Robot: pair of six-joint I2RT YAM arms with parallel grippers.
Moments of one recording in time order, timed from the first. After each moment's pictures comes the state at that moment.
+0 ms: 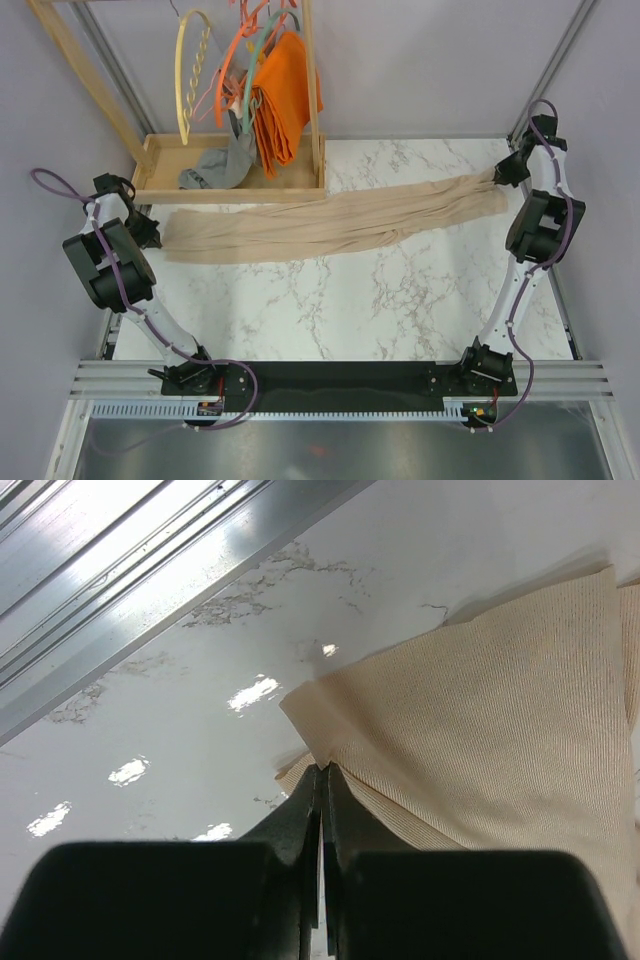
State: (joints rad) left arm 0.52 1.90 1.39 -0.75 -0.02 -0.51; right arm -0.35 2.40 2.18 -0.83 0.01 0.72
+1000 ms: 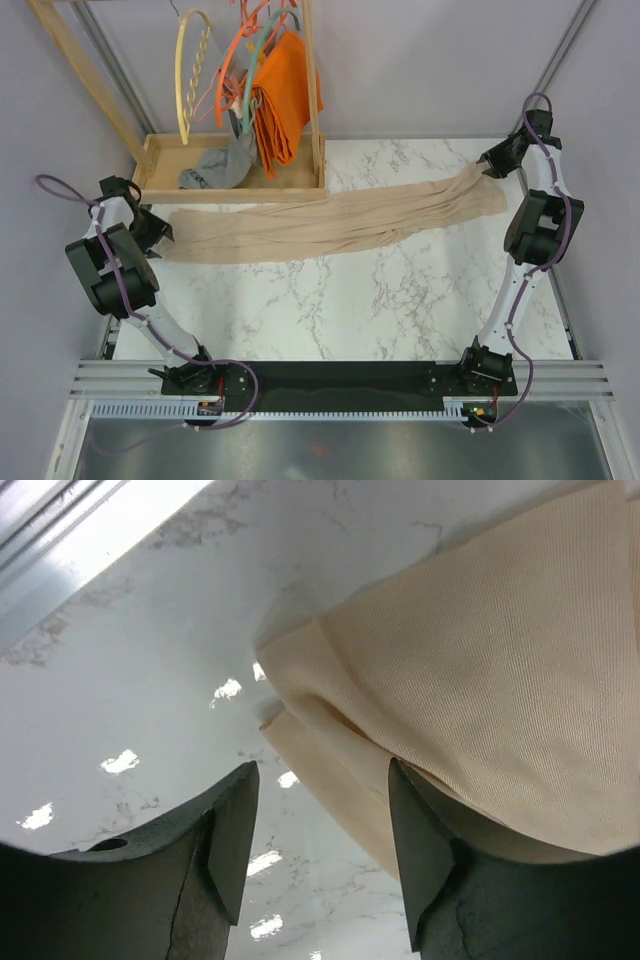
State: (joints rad) left arm 0.49 1.85 1.32 -0.75 0.00 -0.53; right arm -0.32 2.34 2.11 -0.68 -0.19 0.79
